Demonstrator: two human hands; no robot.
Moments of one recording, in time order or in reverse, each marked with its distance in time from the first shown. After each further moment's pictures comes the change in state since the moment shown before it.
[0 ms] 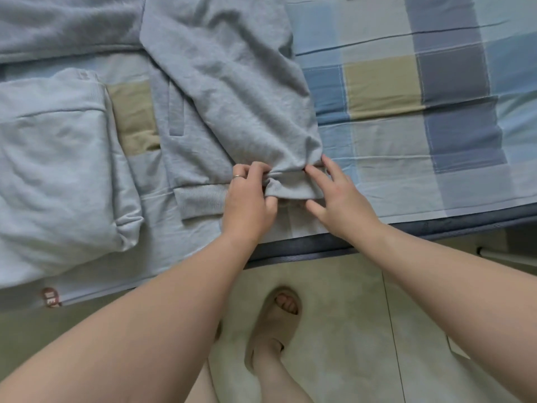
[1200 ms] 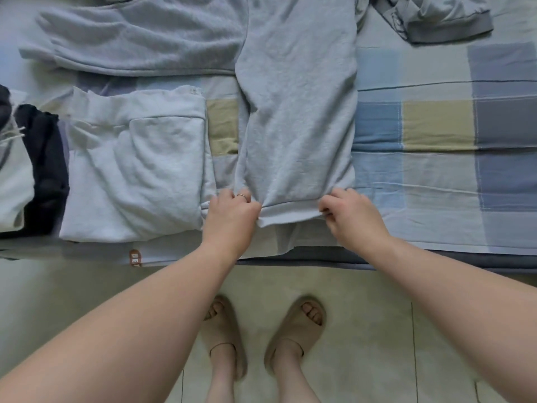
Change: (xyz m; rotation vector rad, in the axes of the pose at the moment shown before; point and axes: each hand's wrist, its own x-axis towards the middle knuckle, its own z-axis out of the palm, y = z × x) left_hand -0.052 -0.050 -0.119 0.870 -0.061 0.093; right_hand -0.009 -0.086 -0.004 -0.280 -0.007 -0.337
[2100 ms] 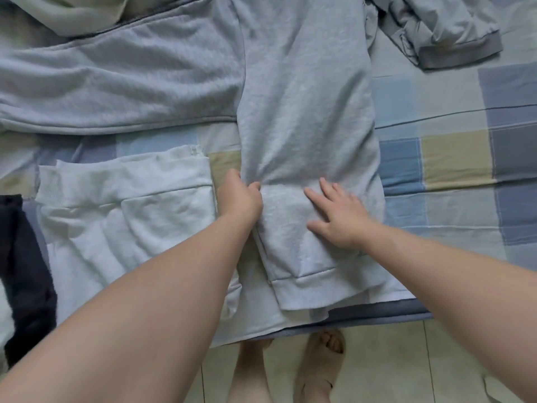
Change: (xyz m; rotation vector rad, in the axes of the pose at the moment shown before) left_hand 0.190 -0.065 -0.020 -1.022 -0.107 -0.630; right_hand 0.156 -0.014 -0.013 0.075 -0.443 0.292
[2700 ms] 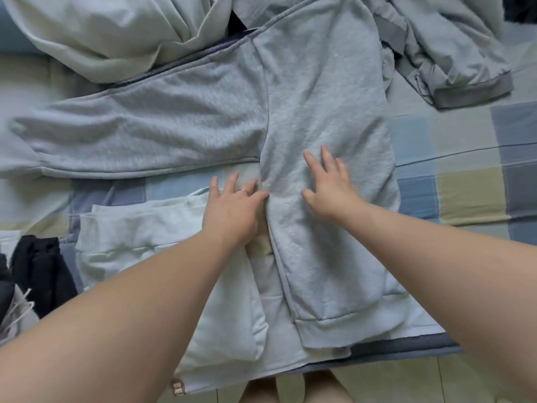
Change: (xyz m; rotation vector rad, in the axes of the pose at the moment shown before) left_hand 0.054 0.014 -0.081 1.072 -0.142 0.705; right_hand 0.071 -0.074 -0.094 0.194 0.201 0.121
